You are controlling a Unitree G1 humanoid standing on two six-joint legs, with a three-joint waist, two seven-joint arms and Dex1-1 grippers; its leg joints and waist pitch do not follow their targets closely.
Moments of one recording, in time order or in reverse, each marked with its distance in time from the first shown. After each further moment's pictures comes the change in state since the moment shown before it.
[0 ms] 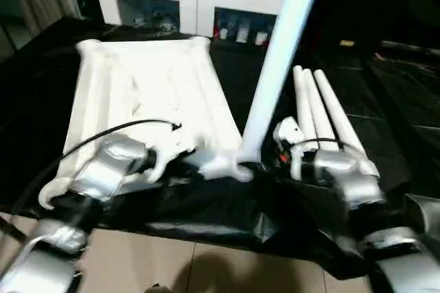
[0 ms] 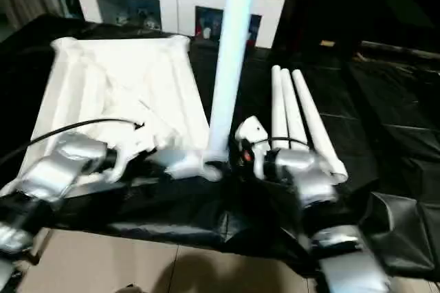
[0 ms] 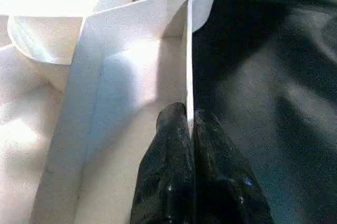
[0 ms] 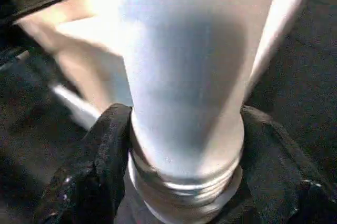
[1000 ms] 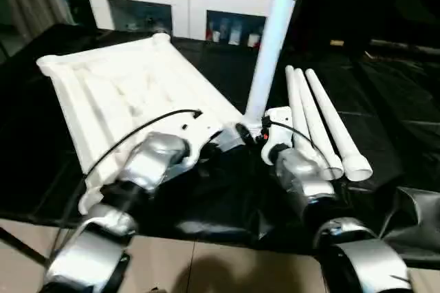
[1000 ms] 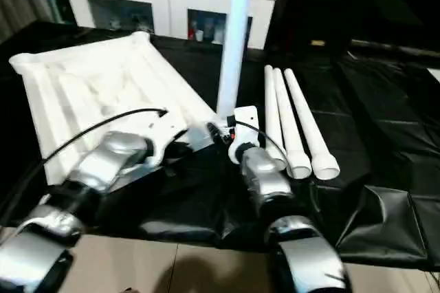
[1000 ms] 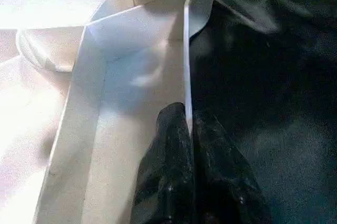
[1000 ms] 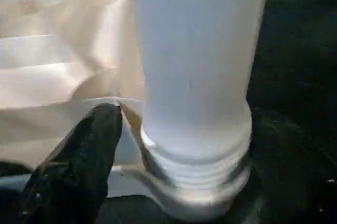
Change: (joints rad) left arm -0.048 -0.127 0.036 0.085 0.051 0.030 0.234; right arm -0.096 0.148 -0.083 0.142 -0.023 -0.070 -0.408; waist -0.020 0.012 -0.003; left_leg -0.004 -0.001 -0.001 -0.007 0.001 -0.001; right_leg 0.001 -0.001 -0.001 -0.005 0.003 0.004
